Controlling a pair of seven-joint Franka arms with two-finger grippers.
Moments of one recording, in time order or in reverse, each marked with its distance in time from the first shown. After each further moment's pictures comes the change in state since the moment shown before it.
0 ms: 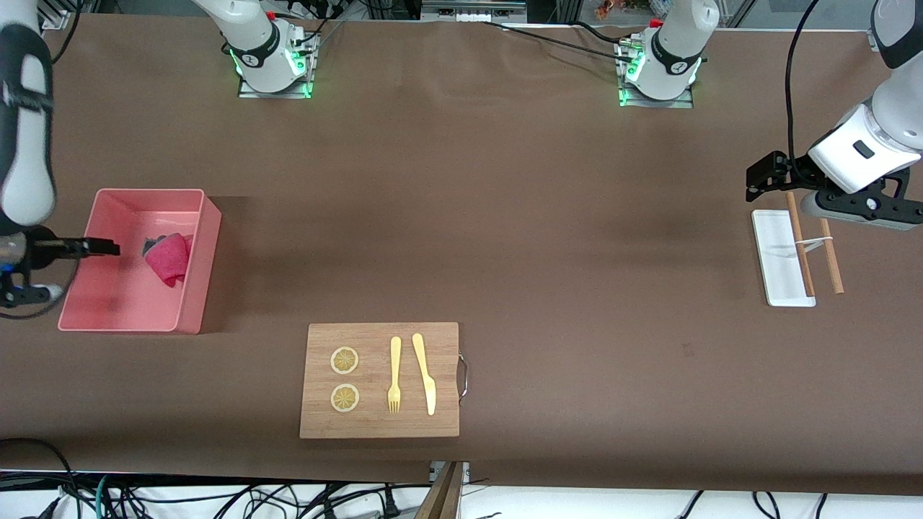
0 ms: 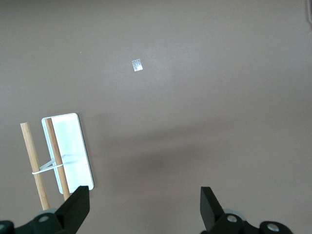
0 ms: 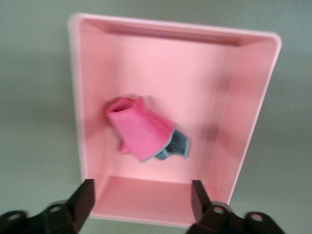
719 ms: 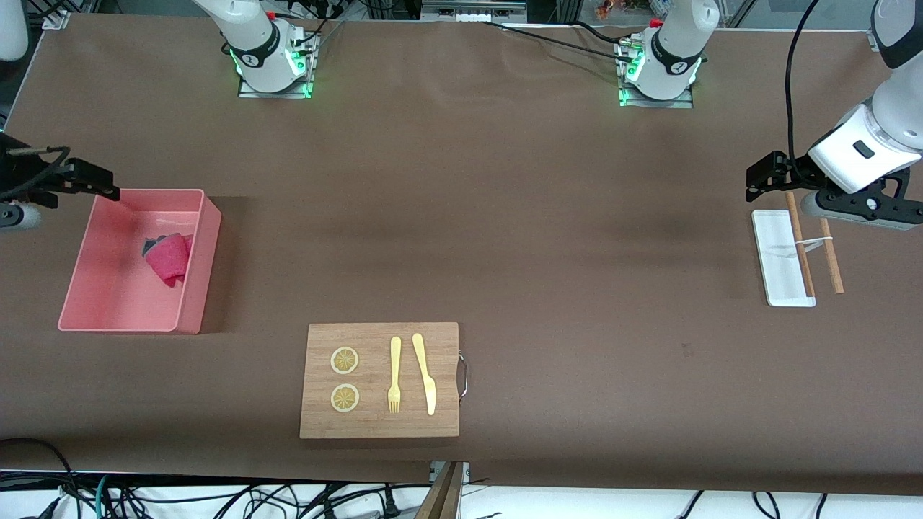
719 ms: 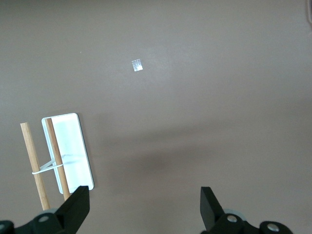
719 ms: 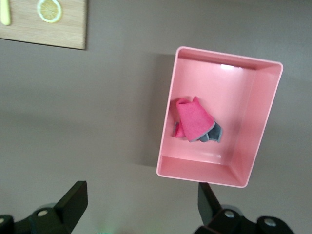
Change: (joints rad) left arm 0.000 0.000 0.000 0.000 0.000 0.000 0.000; right arm 0.006 -0.282 0.230 0.001 -0.065 -0.145 0.199
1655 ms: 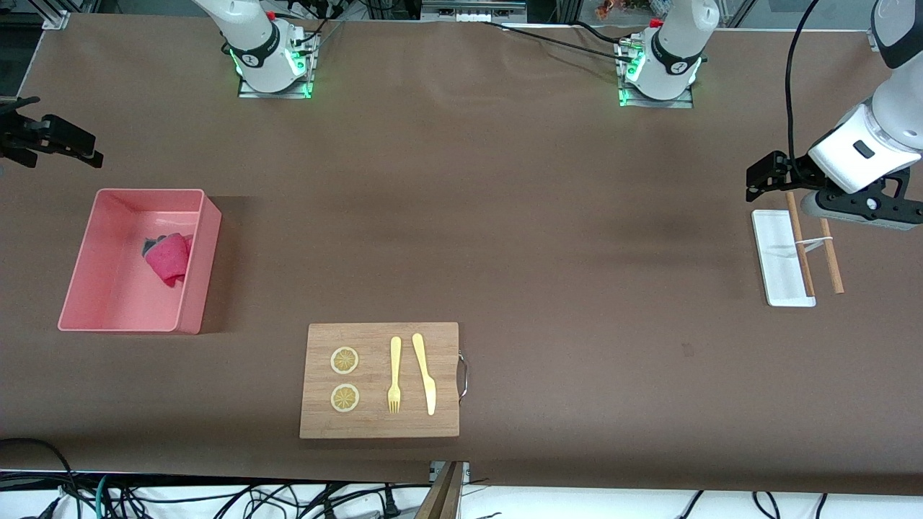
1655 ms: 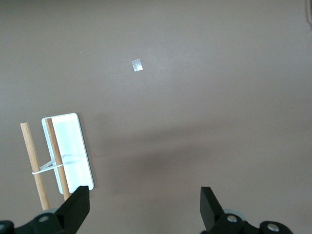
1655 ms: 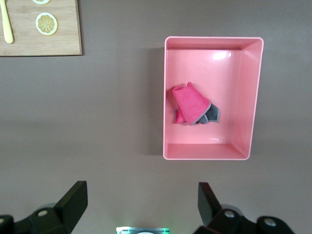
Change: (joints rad) left arm 0.000 0.000 0.000 0.000 0.000 0.000 0.000; right arm -0.012 -0.095 0.004 -0.022 -0.002 -0.058 0.149
